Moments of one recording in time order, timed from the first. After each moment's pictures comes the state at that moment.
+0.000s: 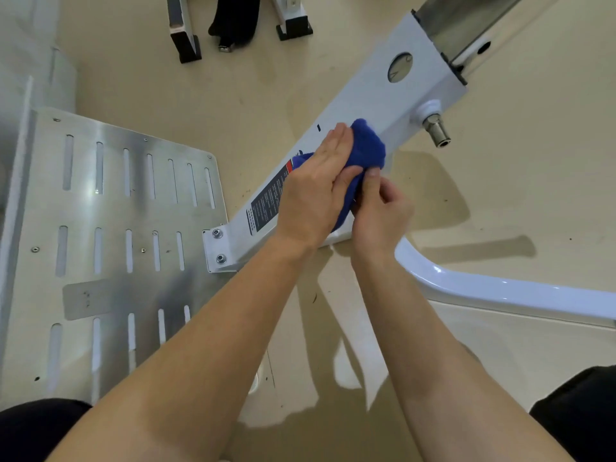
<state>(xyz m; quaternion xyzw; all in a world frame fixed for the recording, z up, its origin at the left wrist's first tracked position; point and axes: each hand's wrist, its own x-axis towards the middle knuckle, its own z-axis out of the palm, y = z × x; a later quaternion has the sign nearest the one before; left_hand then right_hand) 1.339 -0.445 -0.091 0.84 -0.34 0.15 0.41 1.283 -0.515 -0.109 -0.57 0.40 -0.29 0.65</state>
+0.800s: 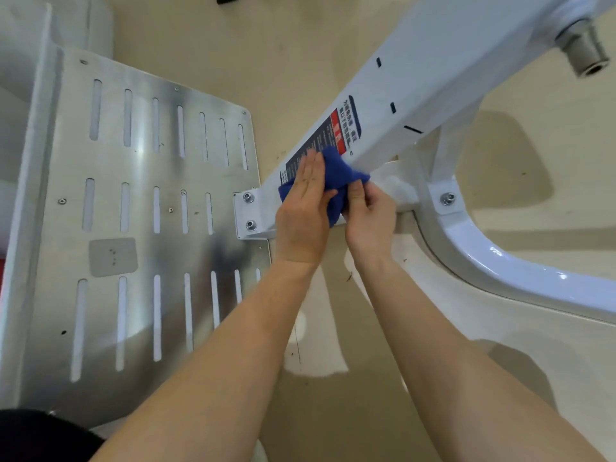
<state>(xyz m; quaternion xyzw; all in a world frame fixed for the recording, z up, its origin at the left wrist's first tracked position) 1.327 -0.375 -0.200 0.90 -0.21 0.15 0.35 1.293 -0.462 -0.201 -0.66 0.31 -0.13 0.67</state>
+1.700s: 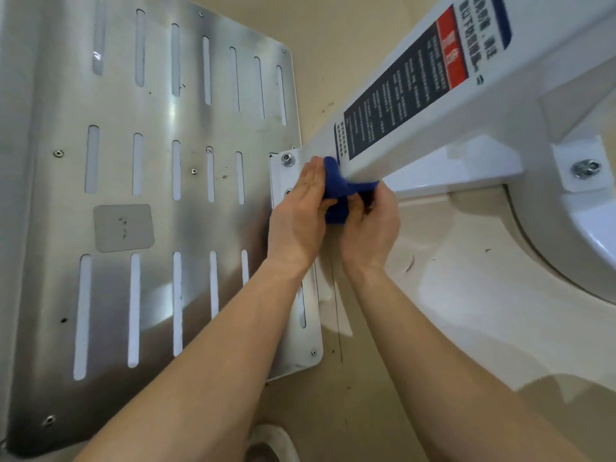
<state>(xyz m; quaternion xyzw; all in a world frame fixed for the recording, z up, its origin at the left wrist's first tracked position) 1.344 -0.272 -0.283 0.95 -0.16 0.01 0.26 1.307 -0.368 -0.303 -0.73 0.33 -0.16 0.58</state>
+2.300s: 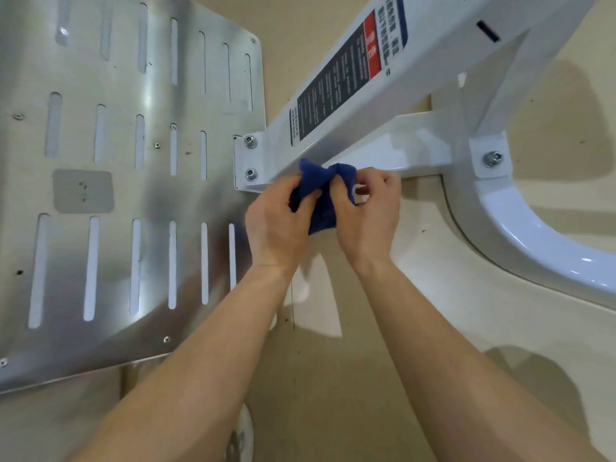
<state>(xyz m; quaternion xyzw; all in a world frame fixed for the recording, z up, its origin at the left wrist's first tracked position) 1.281 -0.319 -0.235 0.92 0.00 0.02 0.39 1.260 -0.432 -0.247 -0.77 0.29 -0.11 0.56</state>
